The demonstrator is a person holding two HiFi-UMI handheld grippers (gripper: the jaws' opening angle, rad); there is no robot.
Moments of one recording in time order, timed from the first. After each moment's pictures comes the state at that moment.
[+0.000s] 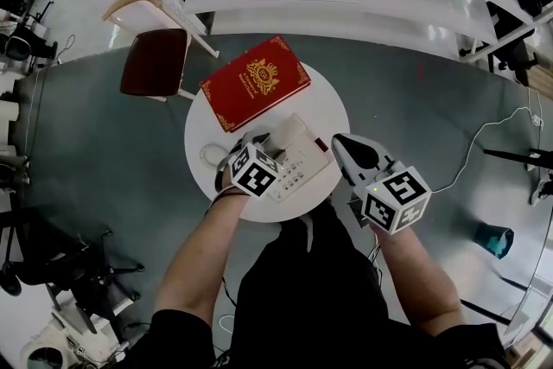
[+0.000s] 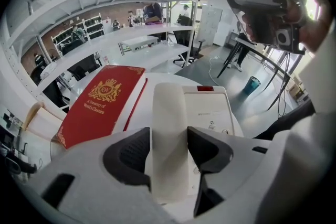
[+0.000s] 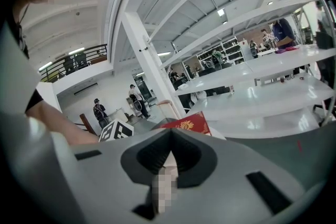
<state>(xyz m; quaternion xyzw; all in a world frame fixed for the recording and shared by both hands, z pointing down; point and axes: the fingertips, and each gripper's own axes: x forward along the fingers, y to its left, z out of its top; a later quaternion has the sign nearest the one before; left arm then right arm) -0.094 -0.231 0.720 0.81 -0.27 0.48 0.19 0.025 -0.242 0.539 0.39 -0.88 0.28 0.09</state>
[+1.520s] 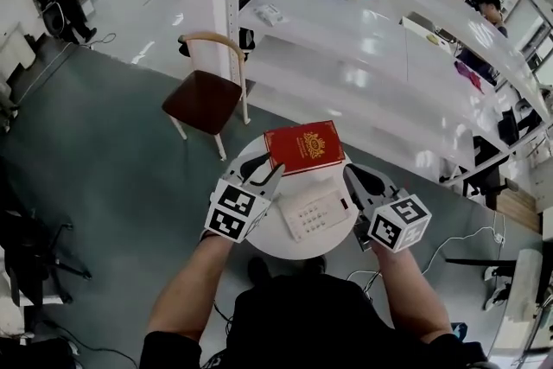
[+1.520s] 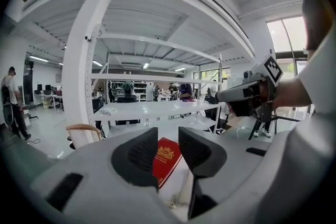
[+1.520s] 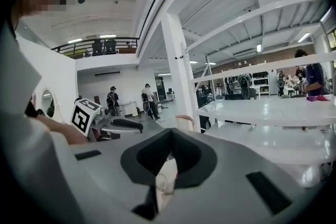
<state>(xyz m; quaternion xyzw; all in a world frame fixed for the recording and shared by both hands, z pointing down) -0.251 -0.208 0.428 0.86 -0.49 0.13 0.08 -0.111 -0.214 0.377 0.33 -0.93 0.12 0.10</state>
